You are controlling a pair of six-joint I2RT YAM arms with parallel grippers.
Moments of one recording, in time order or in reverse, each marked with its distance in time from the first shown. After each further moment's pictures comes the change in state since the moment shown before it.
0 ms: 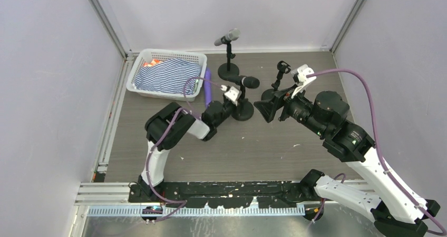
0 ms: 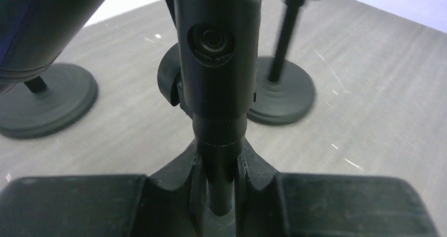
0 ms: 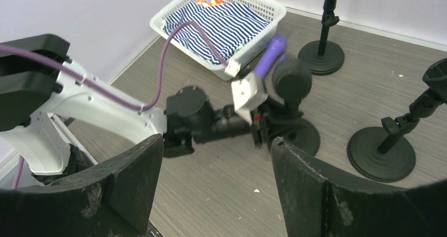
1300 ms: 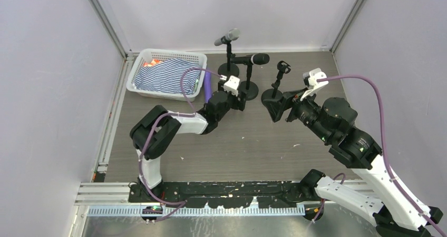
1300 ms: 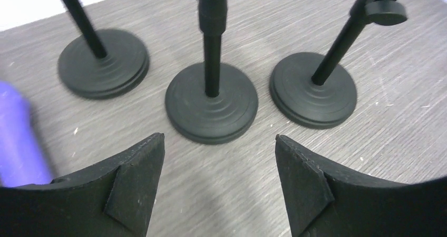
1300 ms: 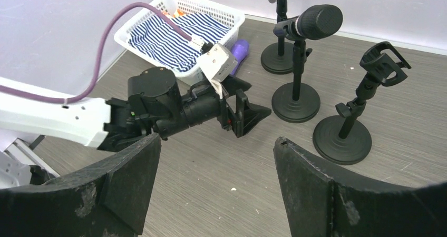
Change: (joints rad) left arm 0.055 -0.124 0.158 -0.443 -0.121 -0.054; right arm 0.000 -0.065 -0.027 -0.034 0.149 -0.016
